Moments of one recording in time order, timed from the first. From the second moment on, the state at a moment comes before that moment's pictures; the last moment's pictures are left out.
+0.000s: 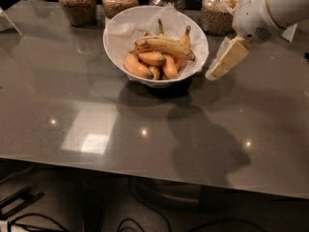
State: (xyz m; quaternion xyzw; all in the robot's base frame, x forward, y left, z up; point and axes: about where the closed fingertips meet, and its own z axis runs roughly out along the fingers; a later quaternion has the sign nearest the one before) arm 0.589 -0.145 0.976 -0.62 0.68 0.01 0.39
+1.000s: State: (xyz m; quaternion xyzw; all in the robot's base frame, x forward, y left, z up) arm 0.663 -0.113 0.961 -0.68 0.62 -0.01 0.40
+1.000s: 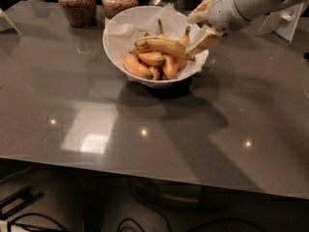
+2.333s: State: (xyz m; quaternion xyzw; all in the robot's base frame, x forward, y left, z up) arm 0.697 -0.074 0.924 -0.70 0.60 0.03 0.38
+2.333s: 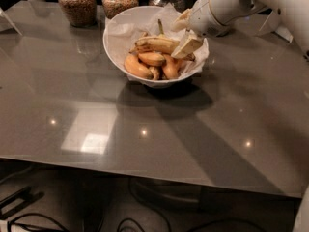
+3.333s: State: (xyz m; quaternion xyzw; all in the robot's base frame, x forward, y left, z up) arm 0.702 -0.058 0.907 -0.72 0.59 0.04 0.37
